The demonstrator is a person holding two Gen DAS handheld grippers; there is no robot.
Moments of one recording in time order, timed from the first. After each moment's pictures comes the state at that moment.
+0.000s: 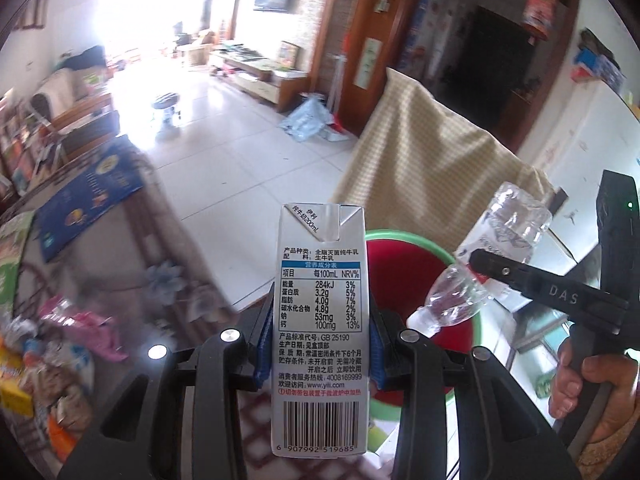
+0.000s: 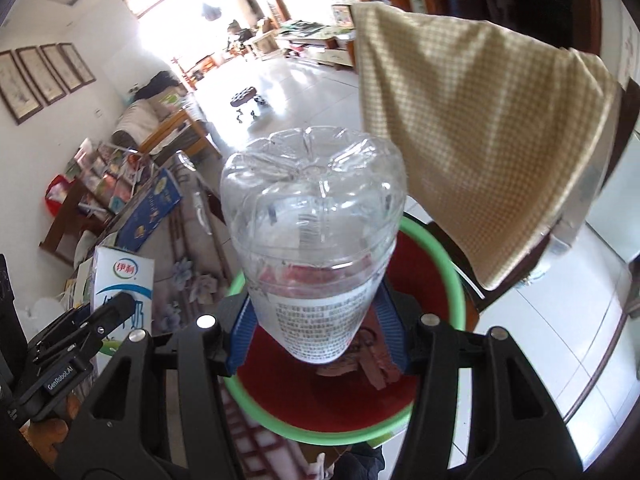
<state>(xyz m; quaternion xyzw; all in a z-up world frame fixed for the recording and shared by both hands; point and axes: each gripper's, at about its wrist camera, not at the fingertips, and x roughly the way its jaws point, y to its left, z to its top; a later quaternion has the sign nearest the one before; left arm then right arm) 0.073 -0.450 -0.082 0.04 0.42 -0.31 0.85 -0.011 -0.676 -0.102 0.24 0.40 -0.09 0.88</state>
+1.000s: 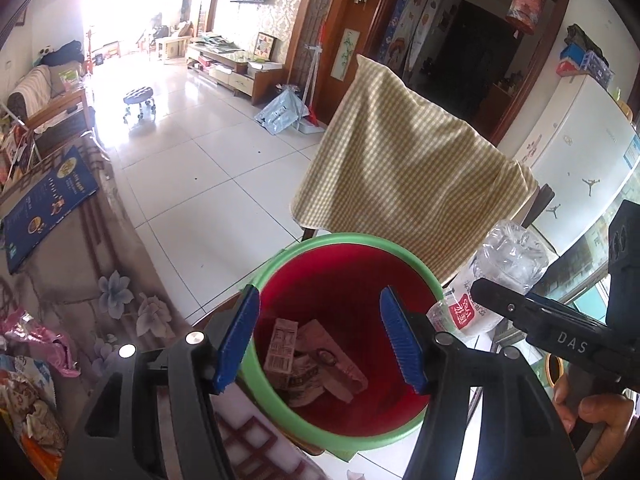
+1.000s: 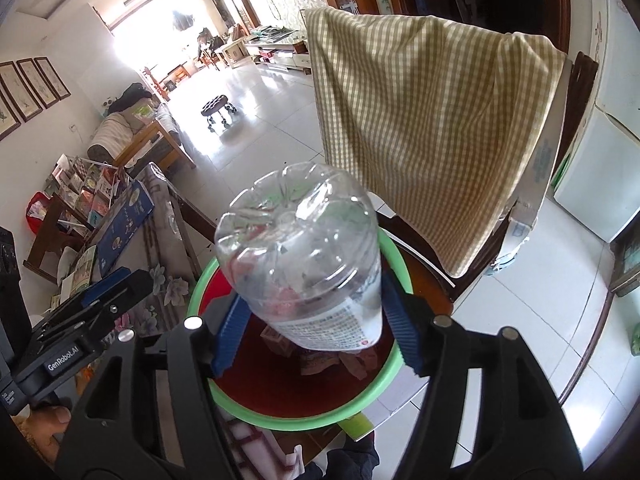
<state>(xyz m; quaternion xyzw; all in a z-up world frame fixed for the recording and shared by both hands) 0.079 -0.482 -0.088 0.03 0.43 -0.33 0.84 -0.034 -0.693 -0.097 0.24 0.40 -0.14 0.87</state>
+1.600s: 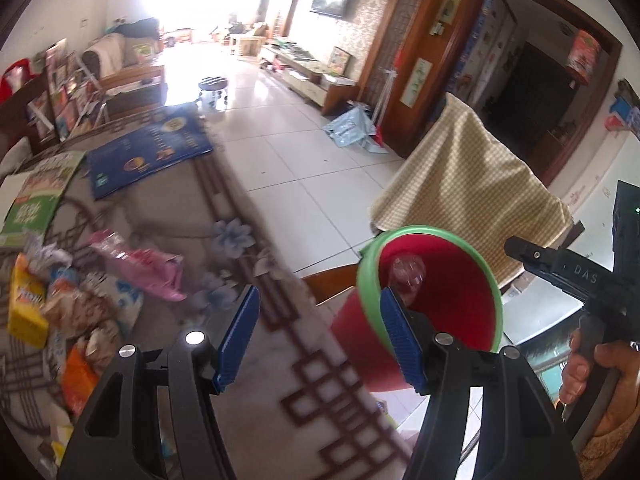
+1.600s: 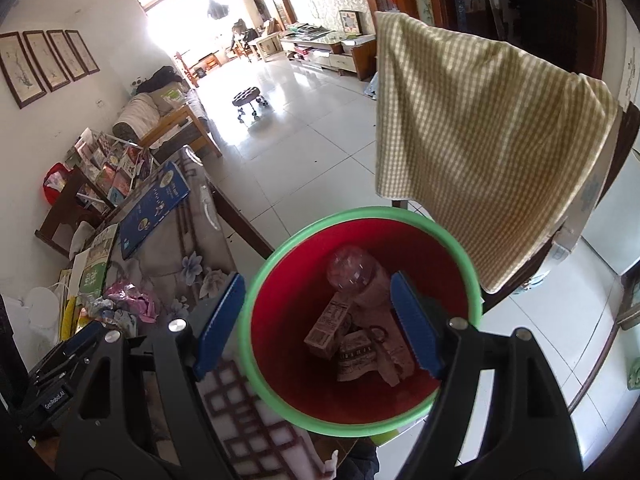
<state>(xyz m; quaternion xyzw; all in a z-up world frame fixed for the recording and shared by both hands) 0.054 -0.346 -0.089 -0.03 0.43 -0.21 0.88 0.002 -0.630 -0.083 0.21 0.40 -0.08 0.89</state>
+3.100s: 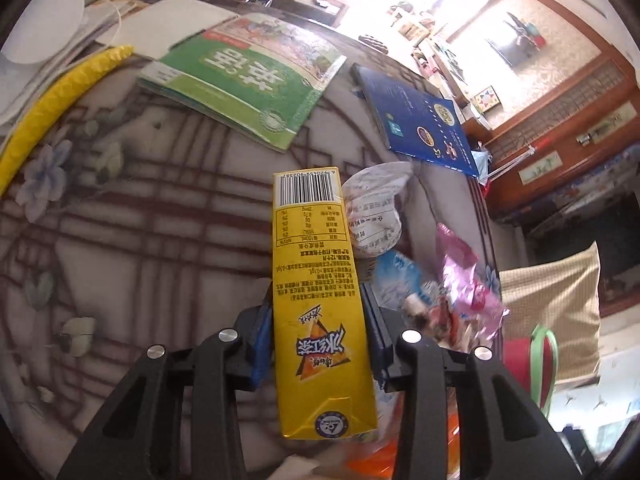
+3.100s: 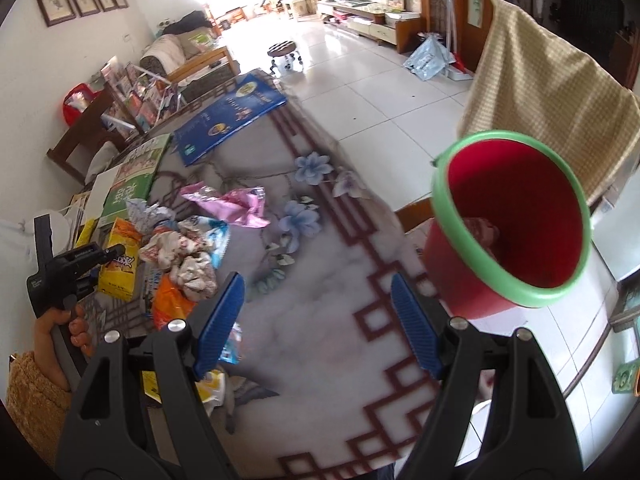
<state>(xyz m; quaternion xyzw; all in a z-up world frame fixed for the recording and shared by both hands) 0.151 -0.010 -0.194 -0.23 0.52 -0.04 0.82 0.001 -0.391 -0.096 0.15 0.46 -0.05 0.87</state>
